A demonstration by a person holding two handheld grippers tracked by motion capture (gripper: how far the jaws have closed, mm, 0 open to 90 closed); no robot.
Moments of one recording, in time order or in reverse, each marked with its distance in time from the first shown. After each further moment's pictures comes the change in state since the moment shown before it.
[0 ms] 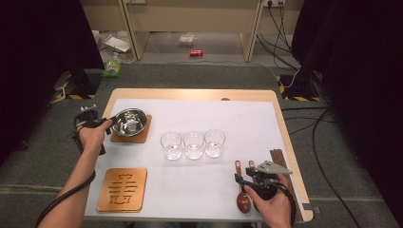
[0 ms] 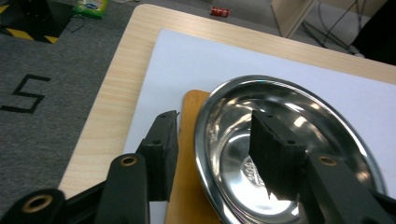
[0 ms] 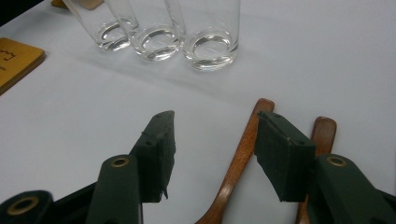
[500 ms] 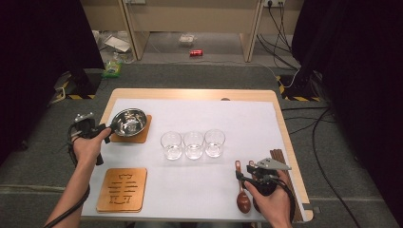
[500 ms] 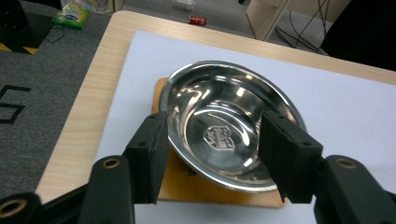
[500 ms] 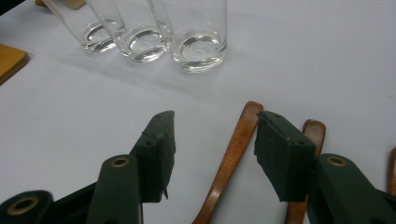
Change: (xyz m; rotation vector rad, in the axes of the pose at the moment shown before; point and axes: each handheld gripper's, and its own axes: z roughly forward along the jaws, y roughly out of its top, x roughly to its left) left arm -0.016 -0.021 -0.048 -0.037 -0.067 0.039; right arm -0.007 0.006 0.006 0.021 -0.023 0.012
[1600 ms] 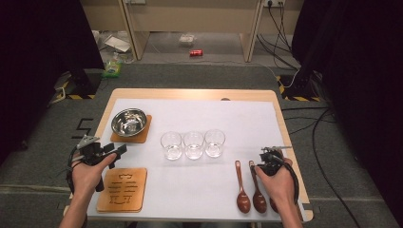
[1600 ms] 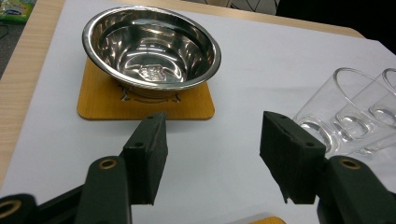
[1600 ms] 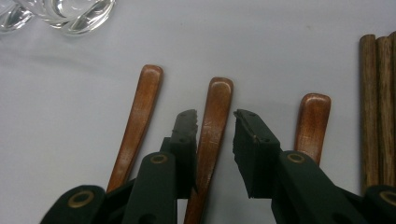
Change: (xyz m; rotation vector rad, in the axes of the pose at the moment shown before) left arm -0.029 -0.048 -0.048 0.050 -0.146 0.098; right arm -0.048 0.022 0.025 0.315 -0.171 0.193
